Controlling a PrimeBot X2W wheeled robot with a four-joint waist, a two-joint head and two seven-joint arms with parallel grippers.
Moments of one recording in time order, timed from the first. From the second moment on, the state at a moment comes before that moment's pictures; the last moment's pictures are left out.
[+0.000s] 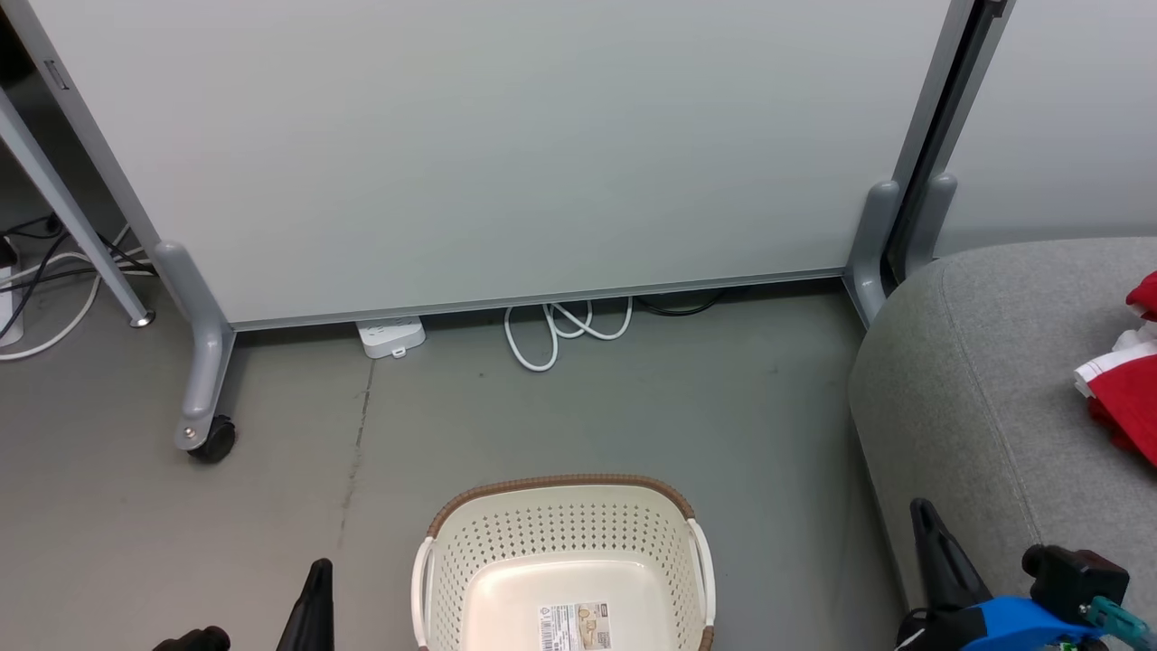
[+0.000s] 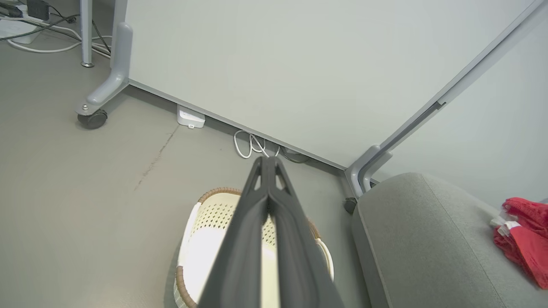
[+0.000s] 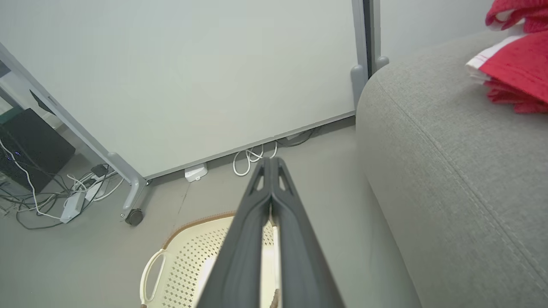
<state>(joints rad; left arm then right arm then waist) 0.01 0.05 -0.07 0.37 -0.58 -0.13 -0.18 0.03 -0.05 -0.05 0.23 0.31 0.13 -0.05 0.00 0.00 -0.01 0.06</state>
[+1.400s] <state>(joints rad) -0.04 0.06 0.00 0.30 -1.12 -0.13 -0.04 -0.04 -0.05 -0.08 0.24 0.97 0.13 0.03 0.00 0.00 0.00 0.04</state>
